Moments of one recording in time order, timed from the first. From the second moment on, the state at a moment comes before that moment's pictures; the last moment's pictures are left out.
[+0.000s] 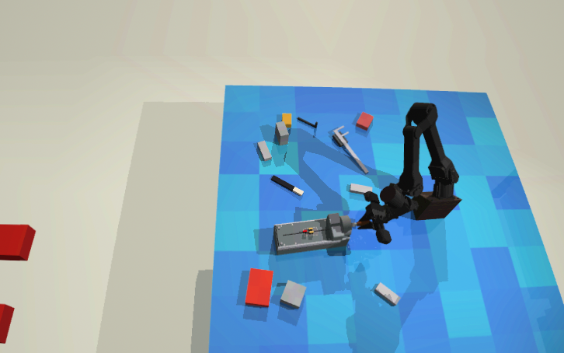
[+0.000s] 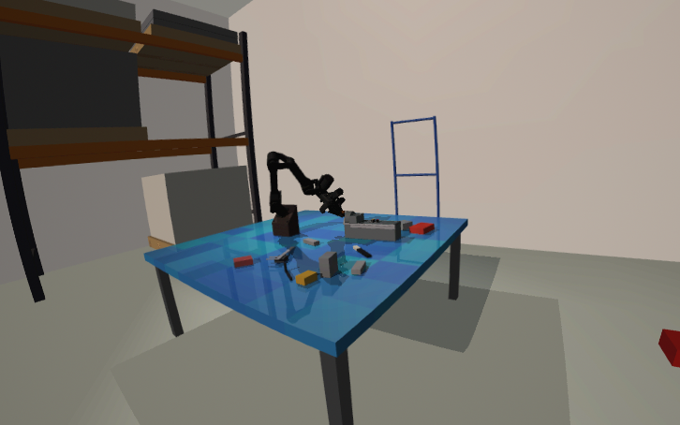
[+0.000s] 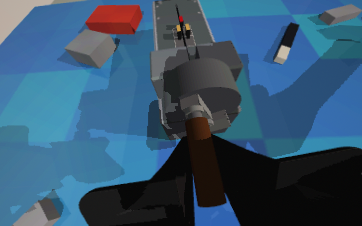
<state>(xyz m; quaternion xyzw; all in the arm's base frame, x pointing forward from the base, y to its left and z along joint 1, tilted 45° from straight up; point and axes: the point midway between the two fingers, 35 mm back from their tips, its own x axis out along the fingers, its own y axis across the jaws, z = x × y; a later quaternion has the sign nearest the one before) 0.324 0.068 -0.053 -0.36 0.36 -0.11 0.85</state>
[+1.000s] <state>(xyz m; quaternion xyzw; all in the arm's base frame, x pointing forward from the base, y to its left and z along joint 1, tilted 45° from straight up) 0.325 0.055 -0.040 -0.36 0.35 -0.10 0.86</state>
